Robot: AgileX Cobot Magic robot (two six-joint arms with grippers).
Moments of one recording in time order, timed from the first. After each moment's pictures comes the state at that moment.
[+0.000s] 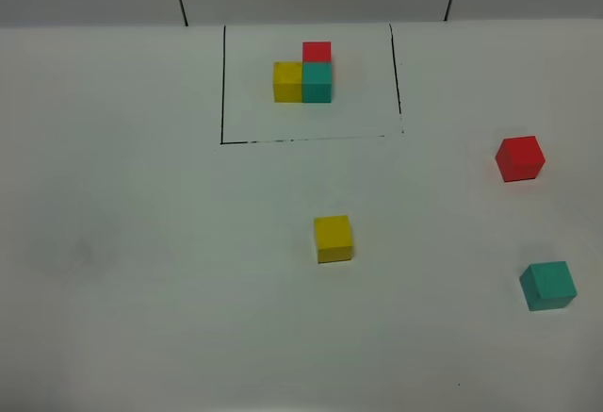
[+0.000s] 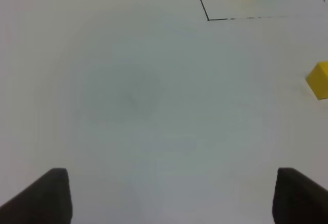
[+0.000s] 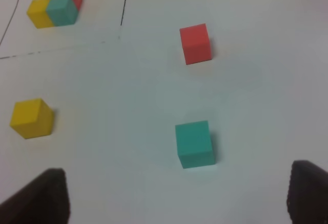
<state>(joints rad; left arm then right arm) -0.02 -0.01 -0.50 -0.13 1.07 0.04 -0.04 0.01 -0.50 0.12 1.05 0.04</state>
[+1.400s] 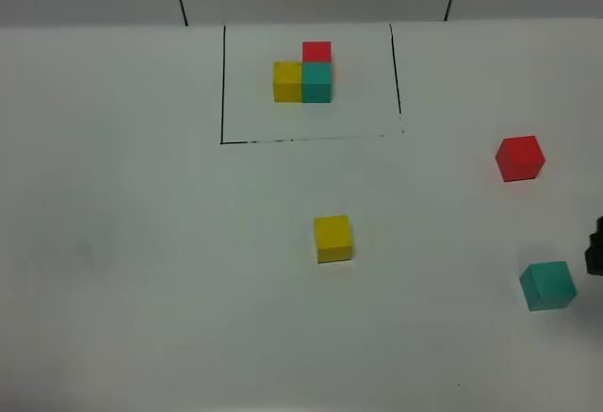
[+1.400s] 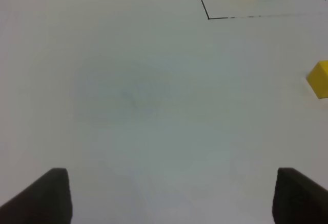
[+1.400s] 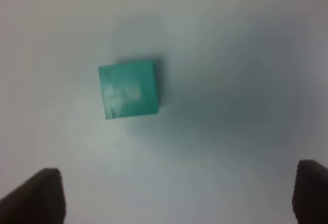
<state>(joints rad) -0.02 0.00 -0.50 -0.13 1.07 0.04 -0.04 1.10 -0.70 0.01 0.89 -0.01</state>
